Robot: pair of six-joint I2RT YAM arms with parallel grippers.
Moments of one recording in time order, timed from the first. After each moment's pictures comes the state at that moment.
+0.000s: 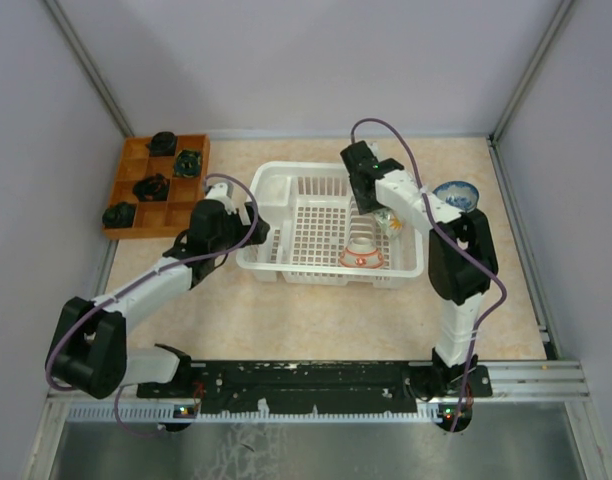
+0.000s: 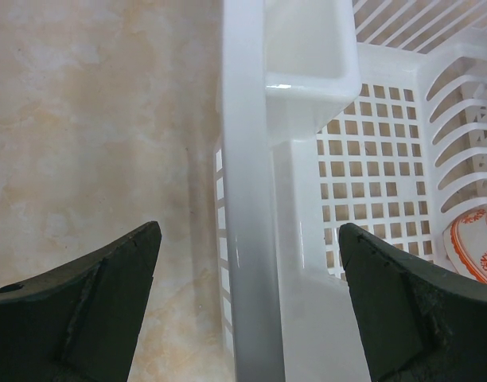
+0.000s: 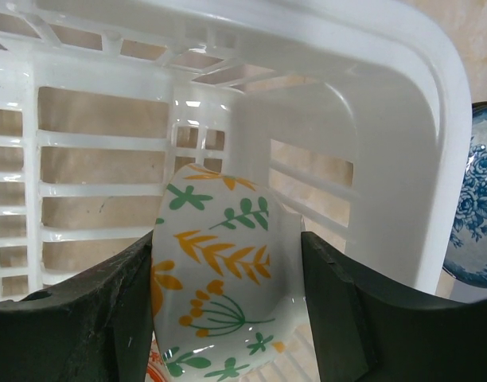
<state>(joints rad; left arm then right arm) -0.41 1.30 0.69 0.13 -0.06 -0.42 0.46 1.92 1.60 -0.77 0.54 0.14</state>
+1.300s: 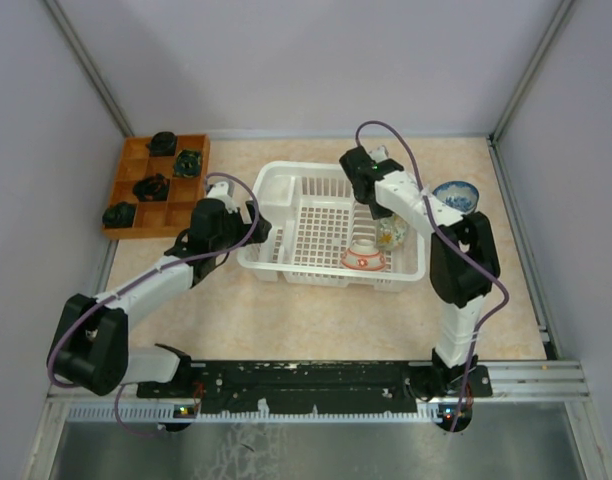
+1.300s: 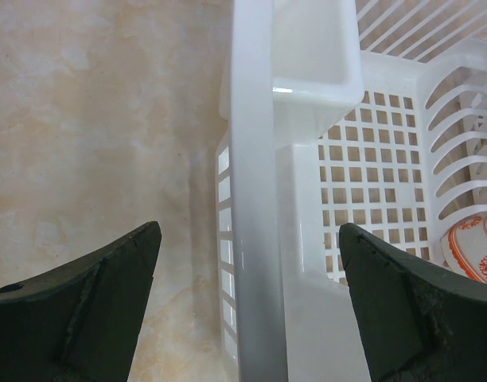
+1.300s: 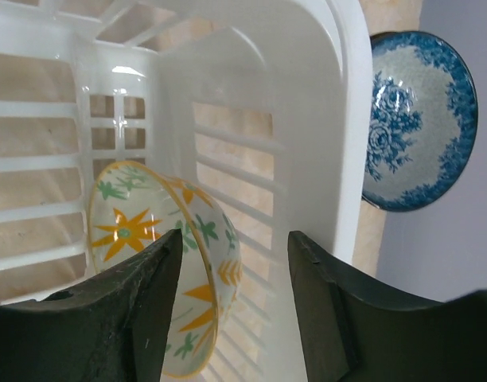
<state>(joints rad) -0.41 1.32 0.69 0.16 -0.04 -0.42 0.47 1.91 1.60 -0.92 0.73 0.19</state>
